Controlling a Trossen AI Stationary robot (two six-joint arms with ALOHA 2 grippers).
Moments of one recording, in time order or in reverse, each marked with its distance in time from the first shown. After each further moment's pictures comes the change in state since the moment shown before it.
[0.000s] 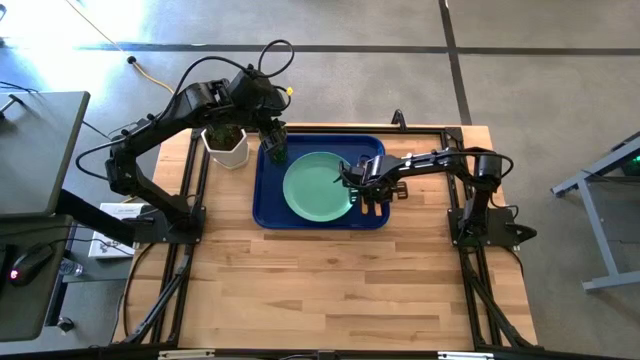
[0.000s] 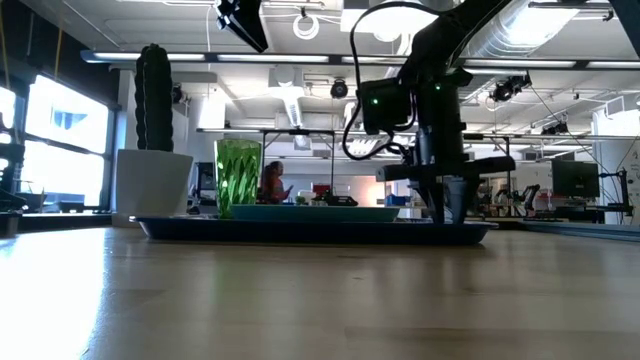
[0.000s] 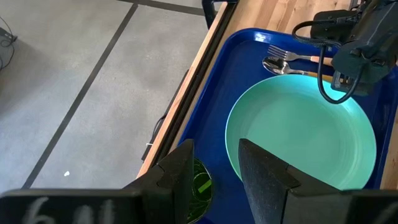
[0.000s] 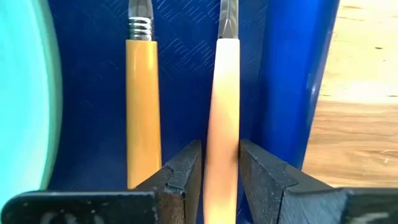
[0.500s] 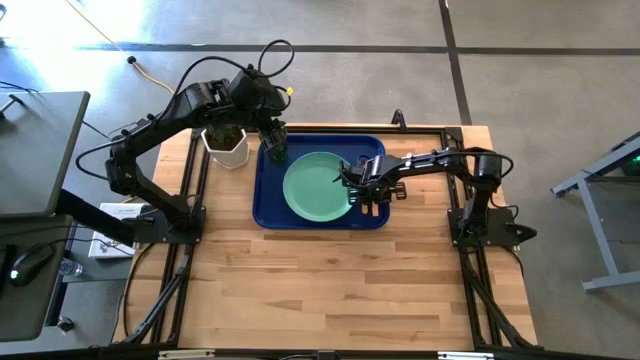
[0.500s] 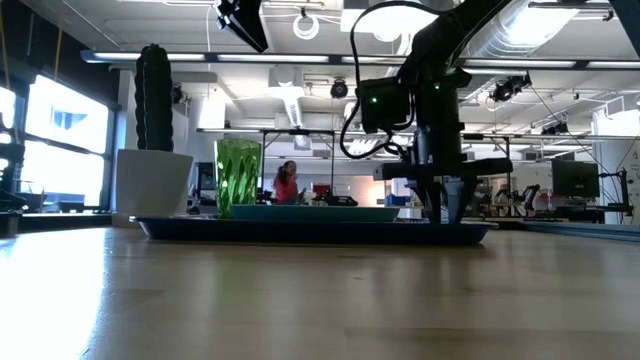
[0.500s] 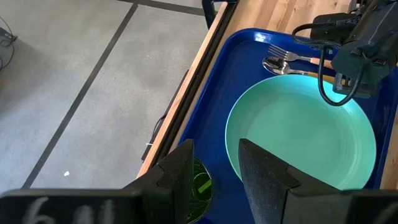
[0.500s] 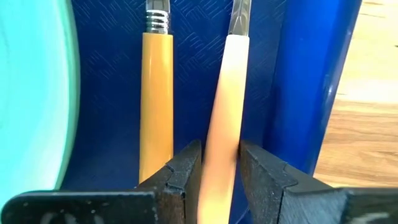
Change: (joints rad) left arm 0.000 0.000 0.000 0.000 0.000 -0.001; right arm 0.000 0.000 0.000 0.024 -0.023 -0.022
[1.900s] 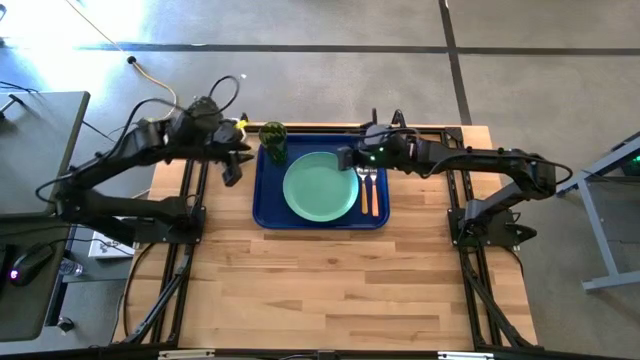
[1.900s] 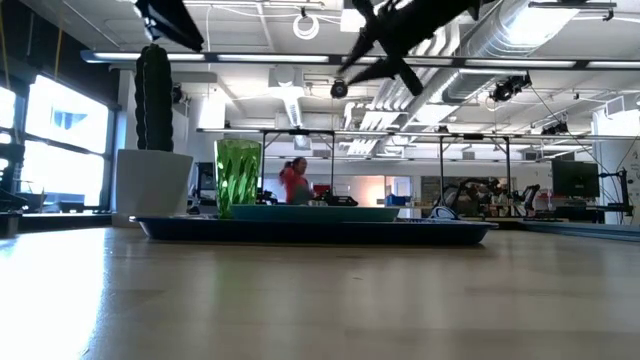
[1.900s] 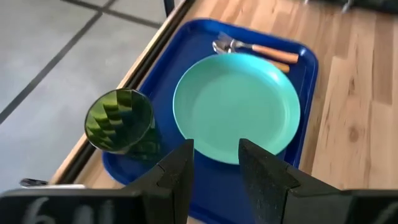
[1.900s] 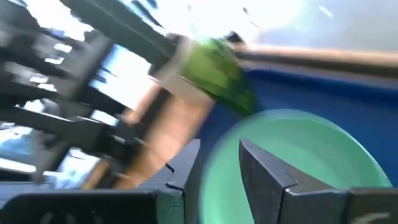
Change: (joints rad) left arm -0.035 -0.523 -0.564 0.142 0.158 -0.138; right arm 0.000 -0.416 0.000 0.651 0.134 -0.375
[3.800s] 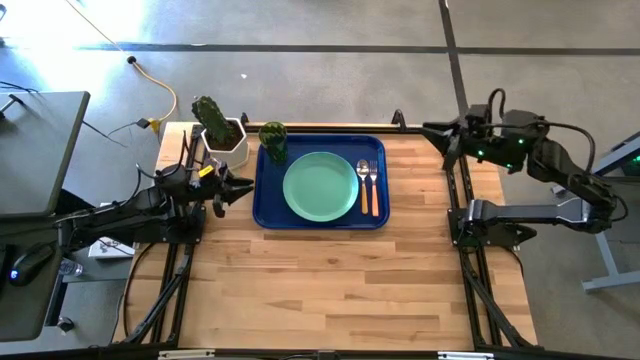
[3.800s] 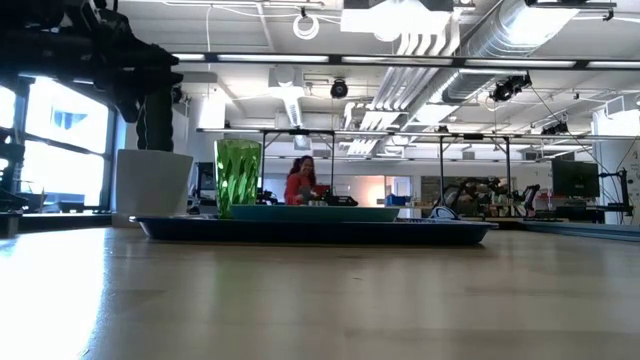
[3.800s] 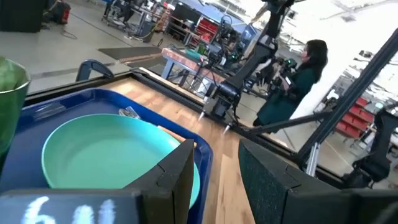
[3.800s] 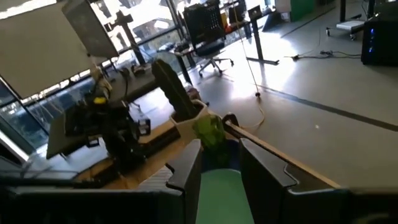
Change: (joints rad) left arm -0.067 -0.756 -1.059 1.010 0.230 -0.489; right arm -0.068 -0.713 0.000 -0.337 -0.032 -0.492
